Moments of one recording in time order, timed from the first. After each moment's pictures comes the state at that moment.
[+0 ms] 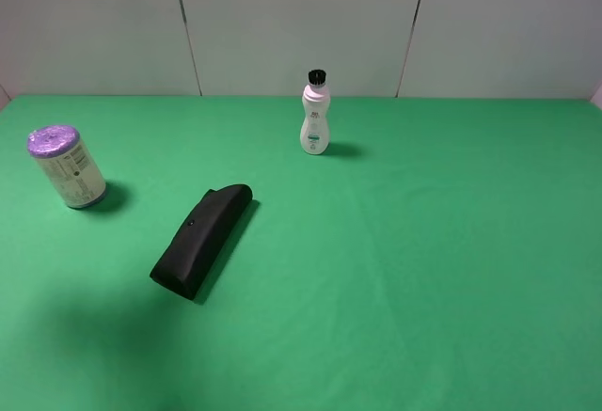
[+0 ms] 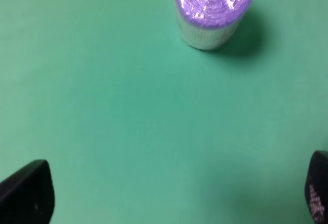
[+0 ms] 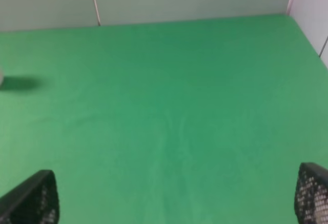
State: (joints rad) left arm 0.00 1.16 -1.00 0.15 0.98 -0.09; right arm -0.08 -0.01 -0.50 0.02 1.02 0.01
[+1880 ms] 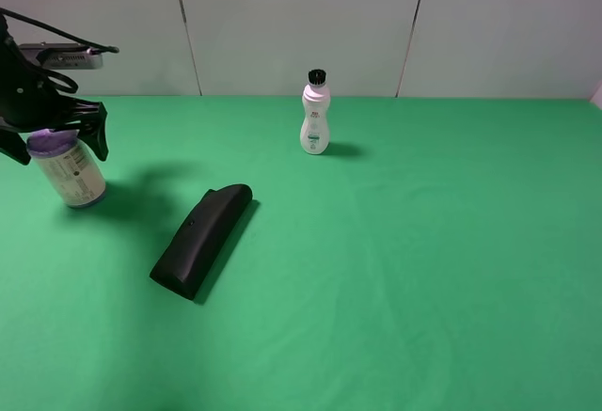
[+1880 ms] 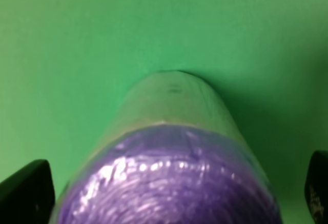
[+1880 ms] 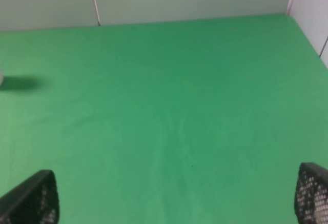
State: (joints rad) left arm 0.00 1.86 -1.21 0.07 0.70 -0.09; right arm -0.08 -0.01 -0.50 0.02 1.02 0.01
